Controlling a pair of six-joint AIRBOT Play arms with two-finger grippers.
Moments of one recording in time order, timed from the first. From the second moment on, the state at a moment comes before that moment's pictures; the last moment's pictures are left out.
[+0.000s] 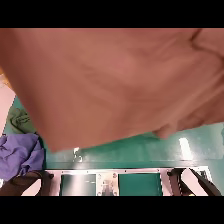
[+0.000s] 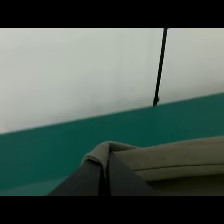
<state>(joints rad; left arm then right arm) -0.08 -0.94 1.83 1.32 -1.04 -1.42 -0.62 -0.92 1.75 -0.63 1.04 1.34</state>
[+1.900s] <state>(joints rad) -0.08 -1.75 1.43 1.13 -1.17 -1.57 -0.53 -1.85 1.59 -1.05 1.31 1.28</state>
